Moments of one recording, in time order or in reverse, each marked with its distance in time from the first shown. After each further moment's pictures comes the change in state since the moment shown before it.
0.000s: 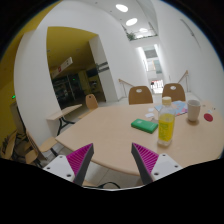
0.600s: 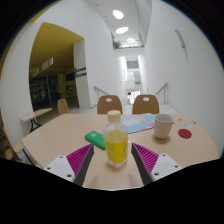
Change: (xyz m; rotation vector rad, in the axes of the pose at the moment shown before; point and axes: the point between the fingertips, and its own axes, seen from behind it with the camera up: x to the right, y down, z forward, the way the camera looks) arm 0.175 -0.044 0.027 0.088 0.286 -0.077
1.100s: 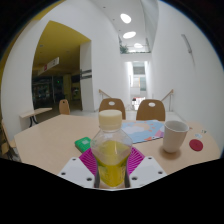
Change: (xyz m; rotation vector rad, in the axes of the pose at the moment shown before) arm 0.018 -0.006 0.102 0.057 -0.047 -0.063
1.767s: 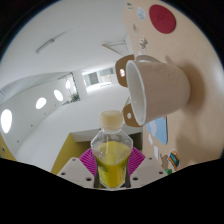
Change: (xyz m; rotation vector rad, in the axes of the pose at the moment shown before) arm 0.083 -0.116 0.063 0.148 -0.378 1.671
